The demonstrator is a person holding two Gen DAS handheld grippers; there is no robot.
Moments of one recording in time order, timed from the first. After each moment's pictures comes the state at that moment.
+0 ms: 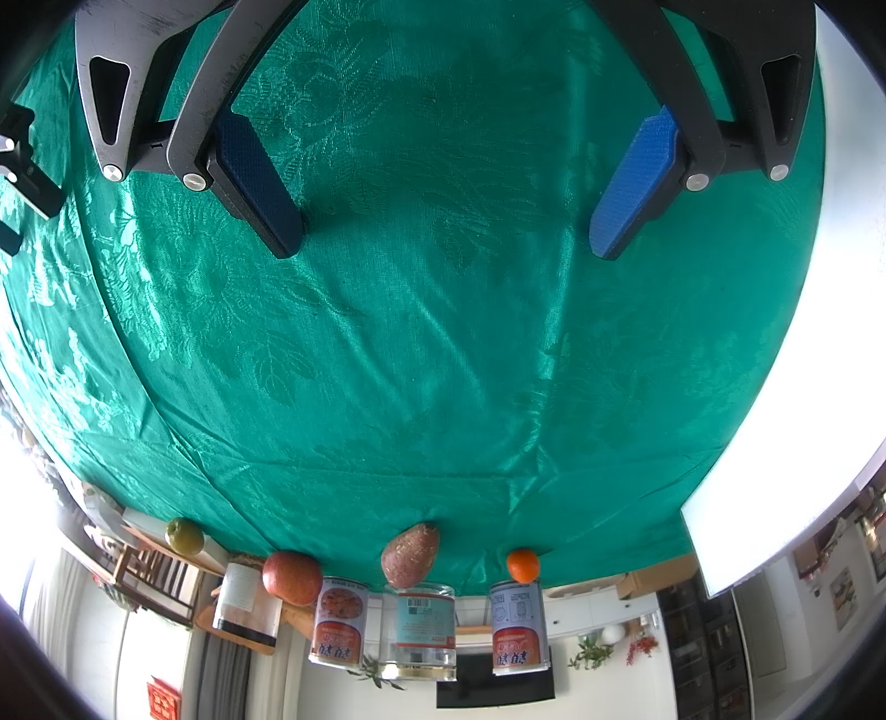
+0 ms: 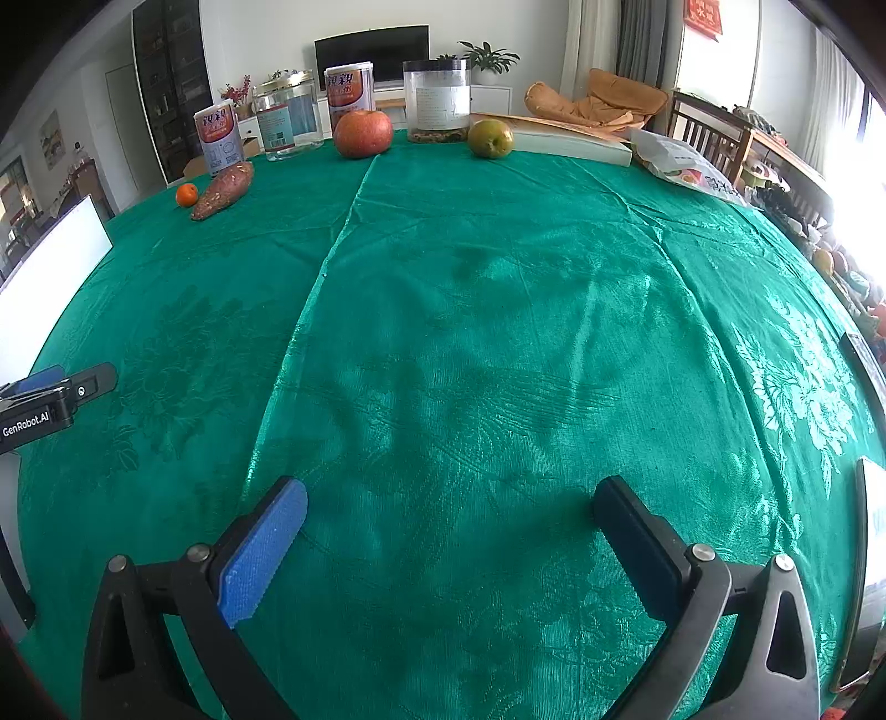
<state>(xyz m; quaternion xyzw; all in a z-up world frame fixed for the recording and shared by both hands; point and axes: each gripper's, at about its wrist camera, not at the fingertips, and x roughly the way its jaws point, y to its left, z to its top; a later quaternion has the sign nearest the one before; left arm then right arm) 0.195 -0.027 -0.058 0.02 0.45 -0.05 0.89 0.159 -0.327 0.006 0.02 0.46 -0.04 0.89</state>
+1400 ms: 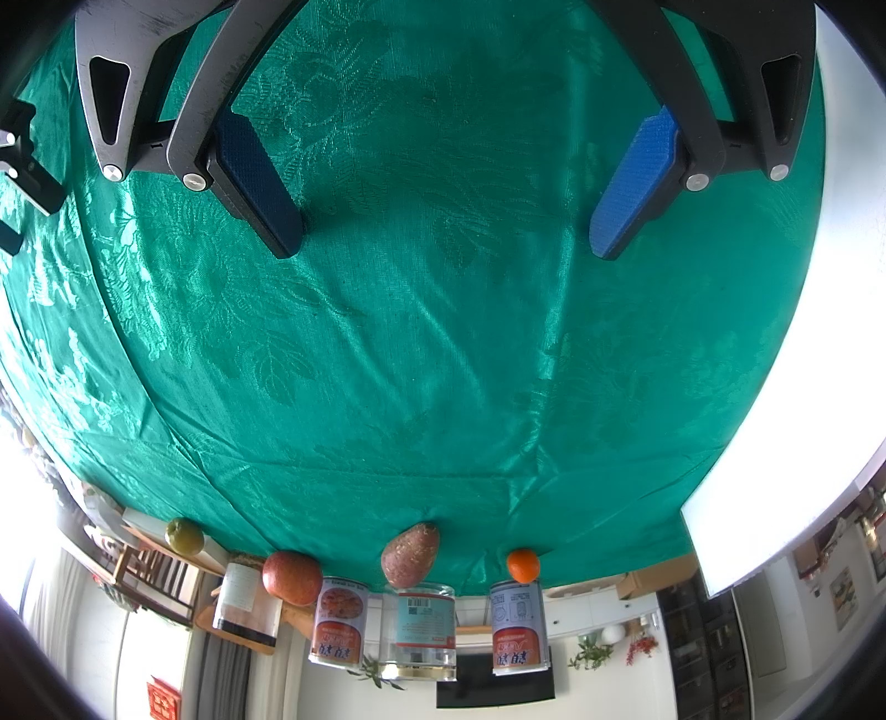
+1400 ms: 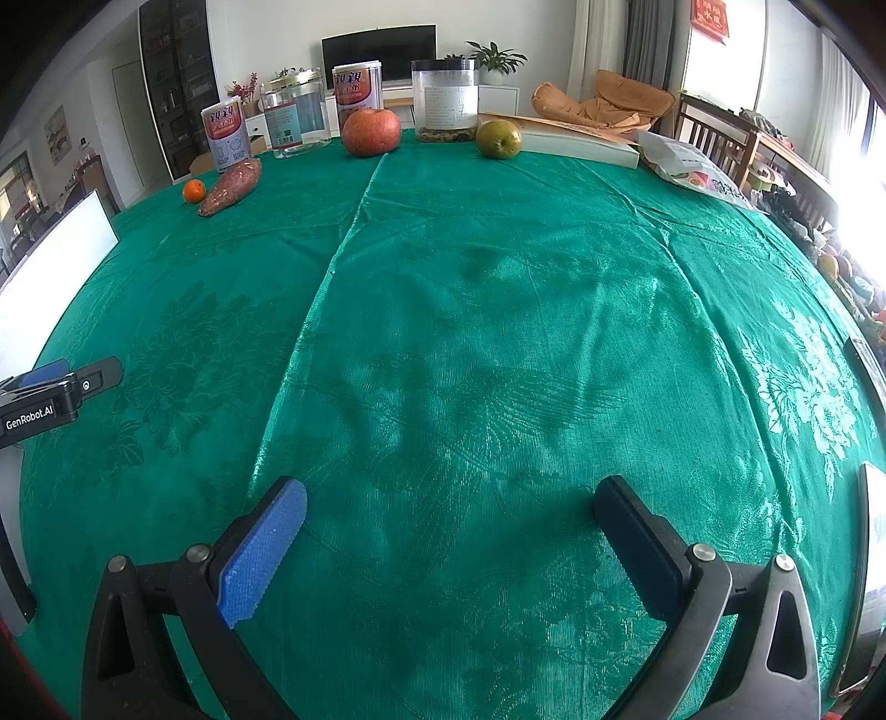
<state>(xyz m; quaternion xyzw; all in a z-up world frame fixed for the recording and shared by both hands) 0.196 -0.027 -0.058 0.02 0.45 -0.05 0.89 0.158 -0.325 0.007 0.01 0.46 -0.04 0.89</state>
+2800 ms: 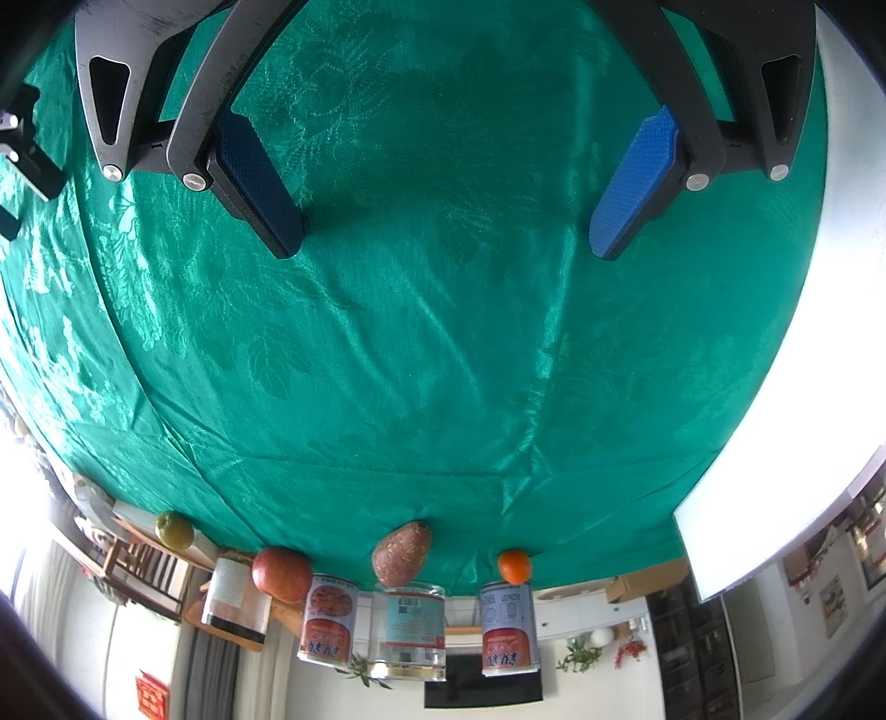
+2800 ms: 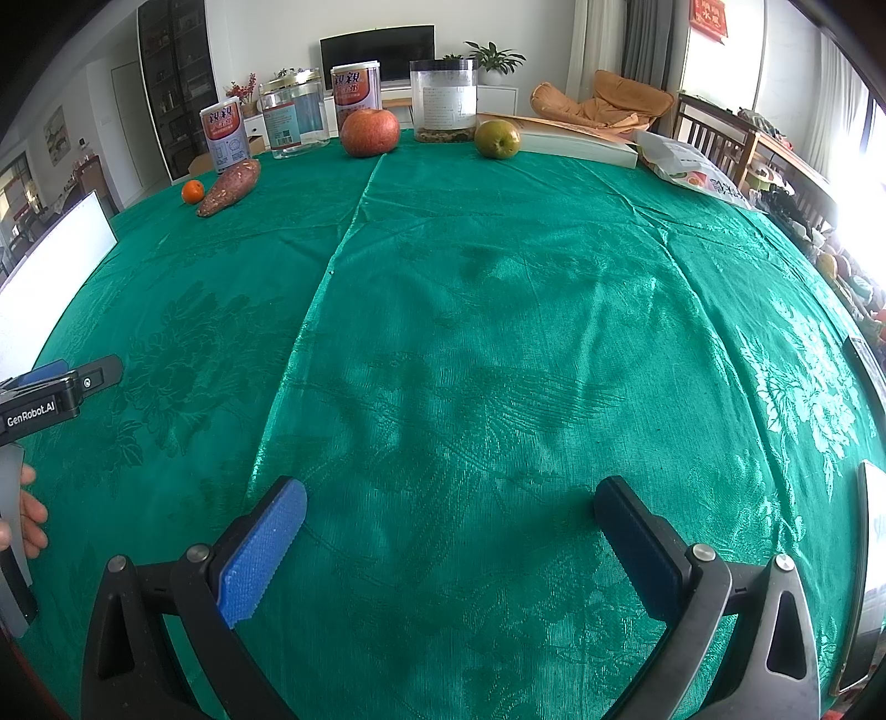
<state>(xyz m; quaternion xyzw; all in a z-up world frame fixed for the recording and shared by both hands) 0.197 -0.030 -0.058 0.01 0.45 -0.03 0.89 0.159 -0.325 0.007 0.01 0.46 -0.04 0.89</state>
